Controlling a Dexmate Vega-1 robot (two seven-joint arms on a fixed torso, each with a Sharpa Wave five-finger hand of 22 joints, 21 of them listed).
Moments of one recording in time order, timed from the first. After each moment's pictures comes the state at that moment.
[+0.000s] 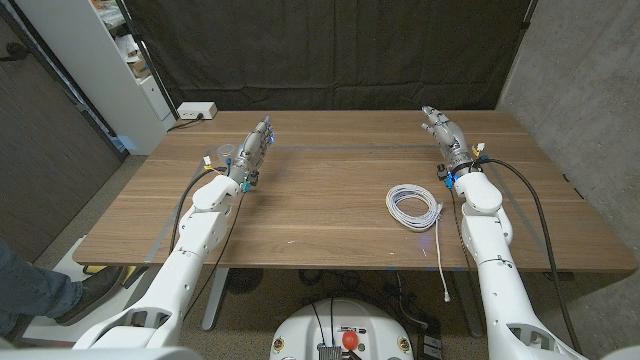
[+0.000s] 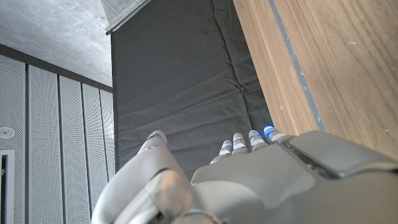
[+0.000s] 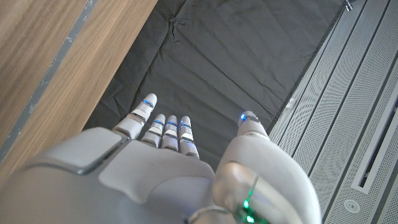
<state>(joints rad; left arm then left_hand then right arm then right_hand) 0.87 0.25 0.03 -1.32 -0.32 -0.14 -0.27 0.30 0.00 0.26 0.03 0.23 -0.17 0.08 0.19 0.17 -0.17 0.03 0.20 0.19 -0.17 0.07 0.19 0.18 -0.17 0.02 0.22 0.17 -0.95 -0.01 0.20 -1.50 -0.15 0.26 0.25 0.41 0.03 0.24 -0.07 0.26 0.12 0.06 0.19 0.18 0.08 0.07 0.19 0.18 0.01 0.01 0.20 0.22 0.22 -0.02 0.22 0.17</state>
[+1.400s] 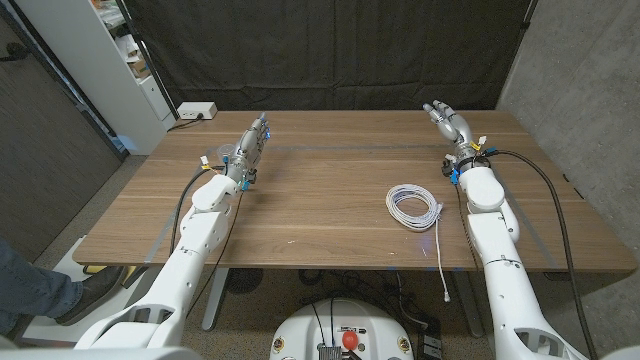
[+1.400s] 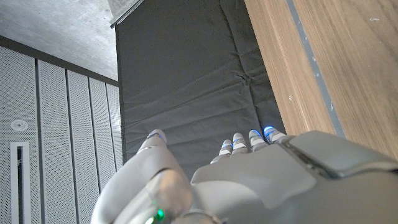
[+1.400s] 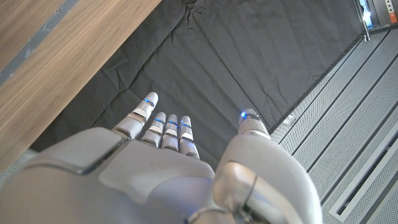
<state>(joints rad) 0.86 0.24 0.02 -1.28 -0.32 -0.20 -0.27 0.31 0.00 0.26 0.02 0.23 -0.16 0.07 0.19 0.17 -0.17 0.03 0.21 0.19 -0.17 0.07 0.19 0.18 -0.17 0.02 0.21 0.17 -0.97 -0.04 0.18 -1.58 -0.34 0.23 0.13 0.43 0.02 0.25 -0.09 0.26 0.13 0.06 0.20 0.18 0.08 0.06 0.19 0.18 0.02 0.00 0.20 0.21 0.24 -0.03 0.21 0.17</state>
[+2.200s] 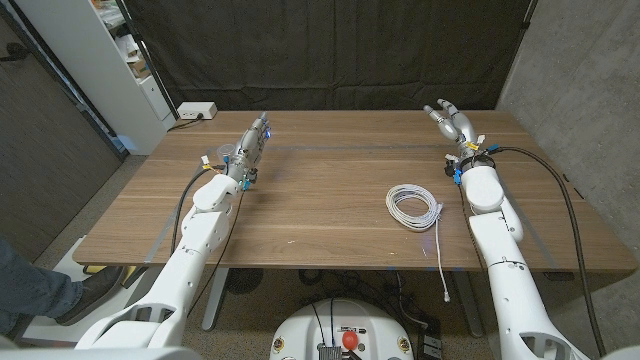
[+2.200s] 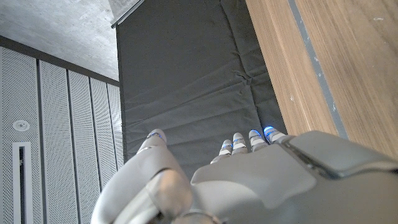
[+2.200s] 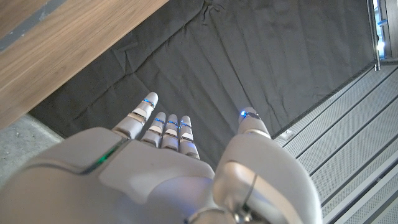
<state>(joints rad) 0.85 0.23 0.03 -1.27 -0.32 -0.21 -0.27 0.32 0.00 0.26 0.01 0.23 -0.16 0.07 0.19 0.17 -0.17 0.03 0.21 0.19 -0.17 0.07 0.19 0.18 -0.17 0.02 0.21 0.17 -0.99 -0.07 0.16 -1.62 -0.48 0.21 0.04 0.43 0.03 0.26 -0.10 0.26 0.13 0.05 0.20 0.18 0.08 0.06 0.19 0.18 0.02 0.00 0.20 0.21 0.24 -0.03 0.21 0.17</state>
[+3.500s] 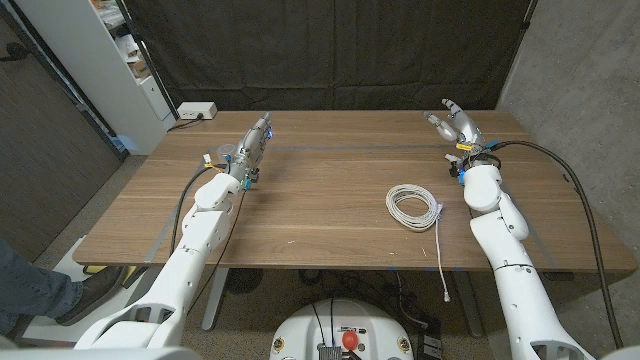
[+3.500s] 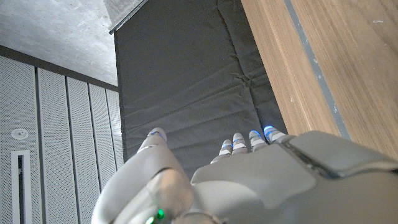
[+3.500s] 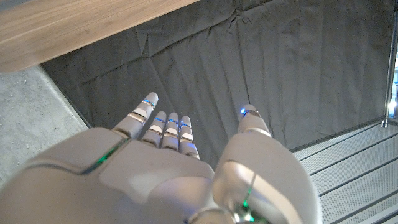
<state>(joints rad) 0.86 0.24 0.04 -1.31 -0.29 -0.19 -0.25 0.33 0.01 0.26 0.00 0.22 -0.15 0.07 0.19 0.17 -0.17 0.02 0.21 0.19 -0.17 0.06 0.19 0.18 -0.17 0.03 0.20 0.17 -1.02 -0.12 0.11 -1.69 -0.69 0.10 -0.05 0.46 0.03 0.26 -0.11 0.26 0.13 0.05 0.20 0.19 0.10 0.06 0.20 0.19 0.03 0.00 0.20 0.21 0.24 -0.03 0.20 0.17</state>
